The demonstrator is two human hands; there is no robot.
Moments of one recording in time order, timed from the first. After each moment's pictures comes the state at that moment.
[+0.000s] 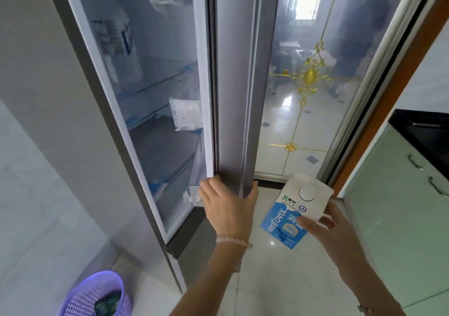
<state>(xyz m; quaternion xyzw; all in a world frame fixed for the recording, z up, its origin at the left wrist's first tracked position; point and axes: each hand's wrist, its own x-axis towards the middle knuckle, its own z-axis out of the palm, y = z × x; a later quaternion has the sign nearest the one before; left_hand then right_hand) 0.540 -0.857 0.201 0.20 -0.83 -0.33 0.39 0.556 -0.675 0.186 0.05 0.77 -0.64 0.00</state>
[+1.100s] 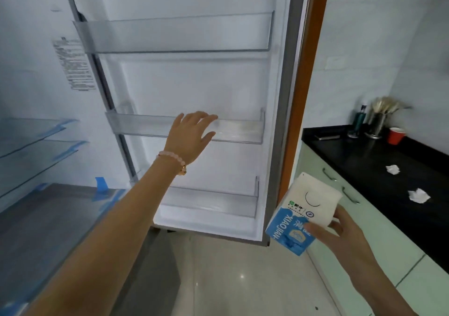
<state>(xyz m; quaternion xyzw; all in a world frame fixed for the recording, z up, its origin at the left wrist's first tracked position) 0.257 -0.746 0.327 -0.27 -0.90 -0.09 0.33 0.467 -0.479 0.234 0.15 0.74 -0.64 -0.13</state>
